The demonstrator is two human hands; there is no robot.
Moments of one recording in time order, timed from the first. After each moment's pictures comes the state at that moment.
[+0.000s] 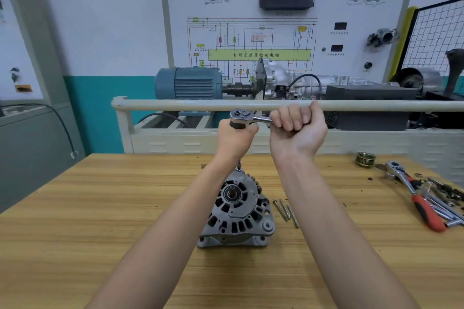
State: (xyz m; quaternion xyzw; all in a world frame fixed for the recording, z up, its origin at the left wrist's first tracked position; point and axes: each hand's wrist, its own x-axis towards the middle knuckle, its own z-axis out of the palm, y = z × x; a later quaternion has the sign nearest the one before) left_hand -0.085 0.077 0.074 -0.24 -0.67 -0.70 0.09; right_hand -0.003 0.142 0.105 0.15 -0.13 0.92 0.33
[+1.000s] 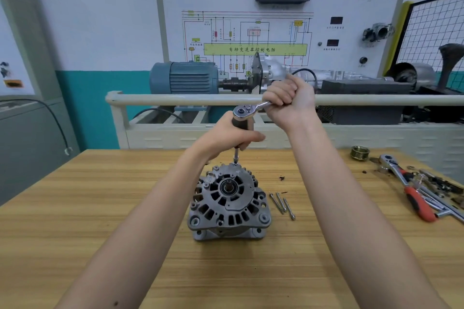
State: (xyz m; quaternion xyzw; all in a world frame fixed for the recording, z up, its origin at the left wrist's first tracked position) left_hand -0.087 0.048 0.085 -0.43 -0.71 -0.55 -0.06; right_hand -0.020 0.175 0.138 0.10 -0.16 0.97 0.13
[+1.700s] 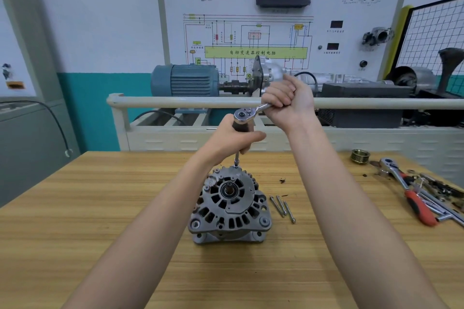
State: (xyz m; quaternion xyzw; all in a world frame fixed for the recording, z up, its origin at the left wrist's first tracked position) left_hand -0.083 0.055 0.079 -0.40 -0.70 -0.59 0.00; right_hand -0.024 0.177 0.139 0.12 -0.18 0.97 0.10
